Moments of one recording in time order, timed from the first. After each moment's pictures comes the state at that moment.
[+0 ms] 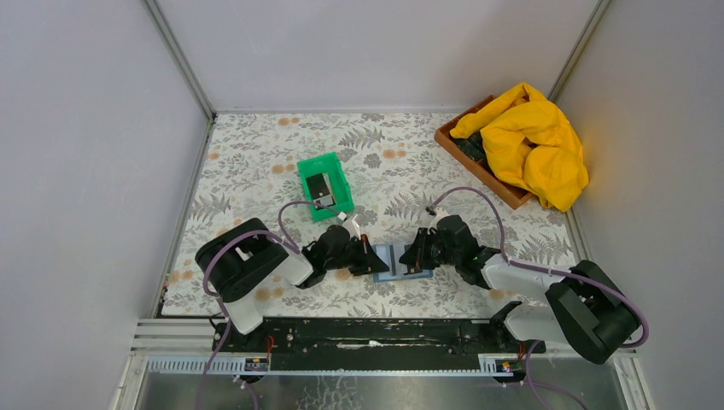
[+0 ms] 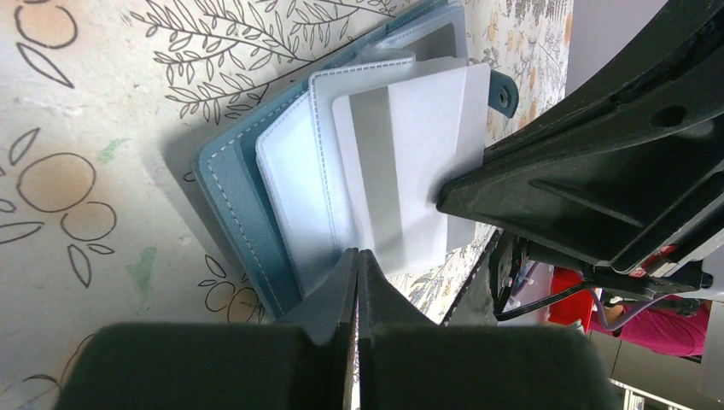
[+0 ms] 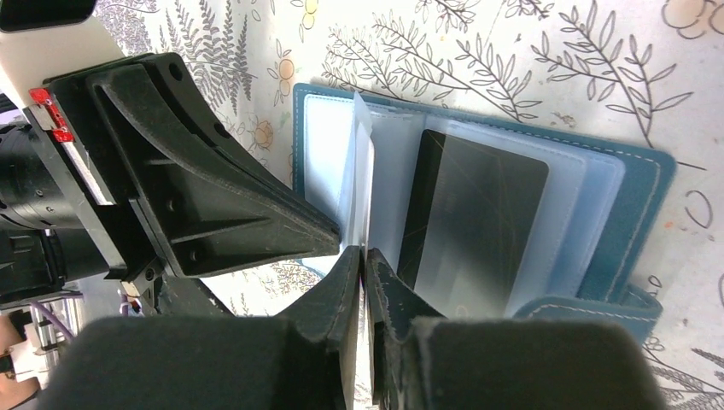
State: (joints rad) left arm -0.81 1.74 0.41 0.80 0.33 -1.02; right arm 0.63 1.26 0.35 0.23 -0.28 0.74
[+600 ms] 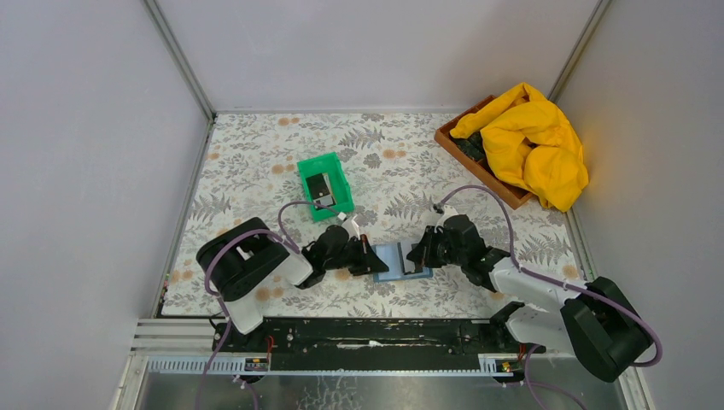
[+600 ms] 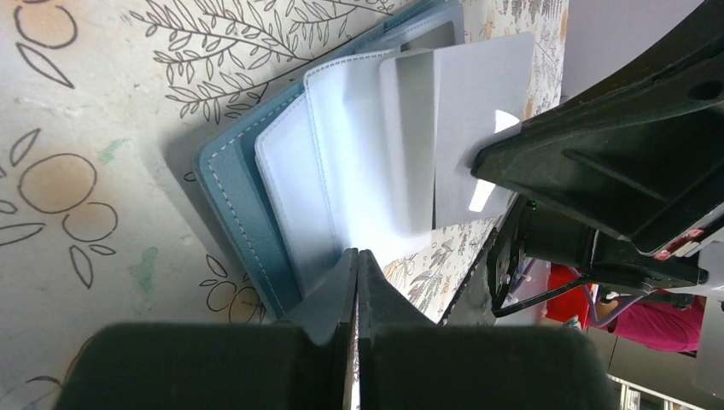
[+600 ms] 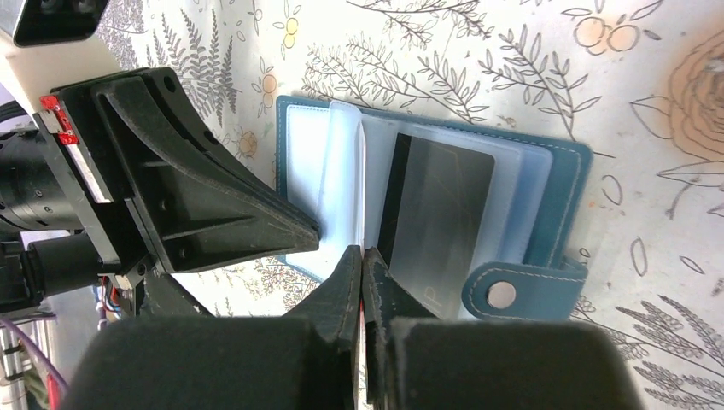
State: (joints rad) left arm -0.81 1.75 0.41 0.82 0.34 -1.02; right arm 0.60 1.16 0.35 0.13 -0.24 0.69
